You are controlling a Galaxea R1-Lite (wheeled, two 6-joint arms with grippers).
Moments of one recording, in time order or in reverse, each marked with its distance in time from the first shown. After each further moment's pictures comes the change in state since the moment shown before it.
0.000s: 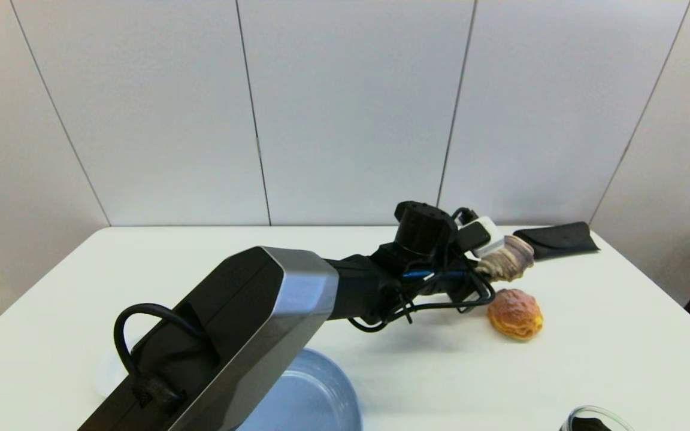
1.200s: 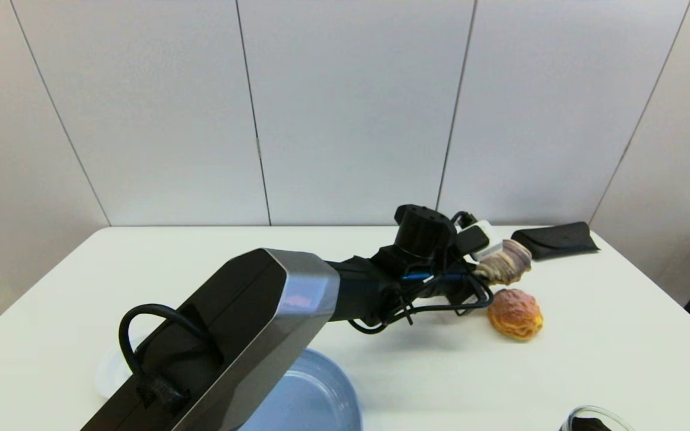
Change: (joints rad) left arm 0.003 0.010 0.001 0.005 -0.001 0.003; right arm 0.000 0.000 0.000 0.000 0.000 0.000
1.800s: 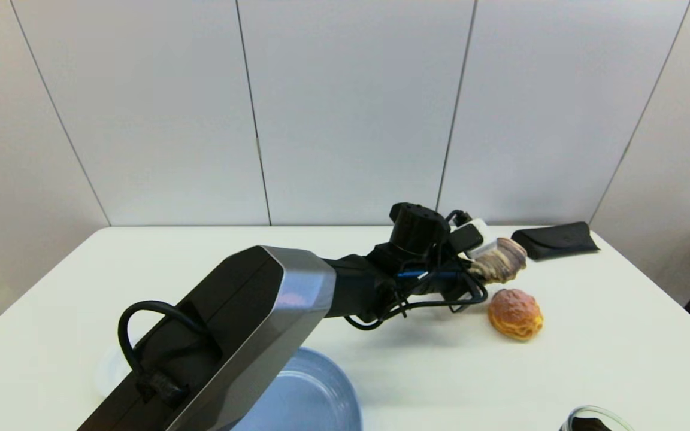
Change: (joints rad) left arm 0.012 0.001 0.000 0.000 -0.017 0.019; right arm 0.000 0.000 0.000 0.000 0.000 0.000
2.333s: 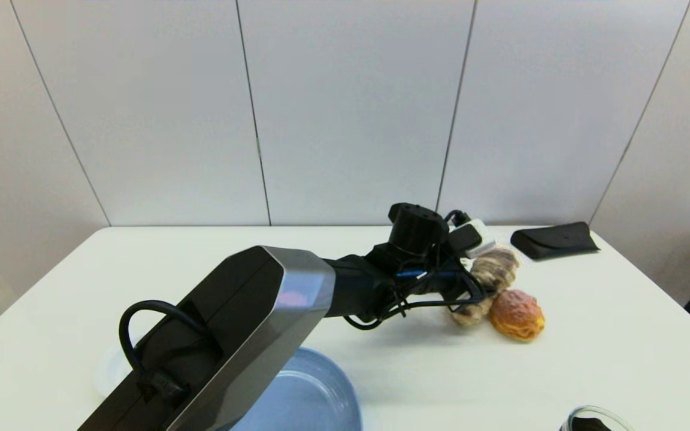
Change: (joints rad) left arm 0.002 0.003 0.000 -0.003 0.000 0.001; right arm 0.000 0.000 0.000 0.000 0.000 0.000
